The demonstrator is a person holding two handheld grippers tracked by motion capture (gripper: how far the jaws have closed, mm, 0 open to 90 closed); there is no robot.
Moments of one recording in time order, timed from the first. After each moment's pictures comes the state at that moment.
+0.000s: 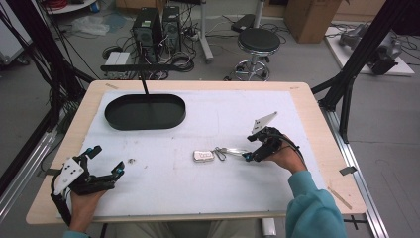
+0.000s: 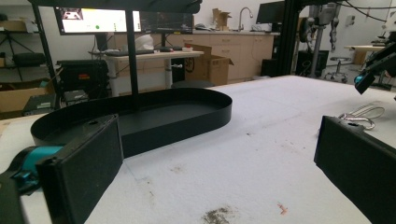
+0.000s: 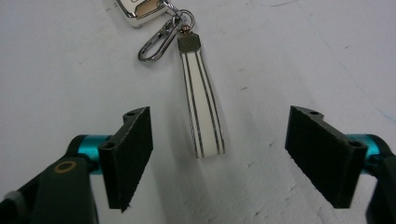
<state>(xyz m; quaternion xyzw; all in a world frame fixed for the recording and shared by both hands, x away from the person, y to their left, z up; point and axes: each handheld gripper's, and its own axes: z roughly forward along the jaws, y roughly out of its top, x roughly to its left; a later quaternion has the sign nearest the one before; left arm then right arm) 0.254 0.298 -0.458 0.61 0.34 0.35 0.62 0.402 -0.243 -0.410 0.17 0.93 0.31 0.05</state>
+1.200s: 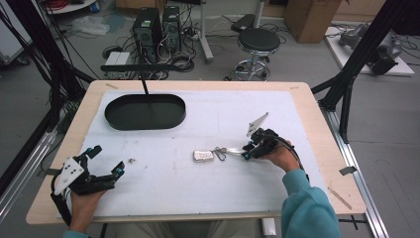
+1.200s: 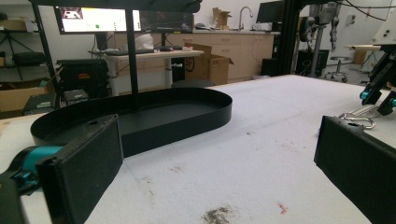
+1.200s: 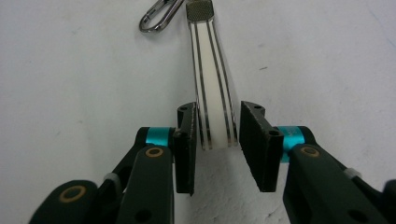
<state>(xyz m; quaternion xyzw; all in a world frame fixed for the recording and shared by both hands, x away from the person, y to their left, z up) 0.254 0.298 -0.458 0.61 0.34 0.35 0.62 0.409 -0.233 -0.422 0.16 0.95 0.27 0.02</state>
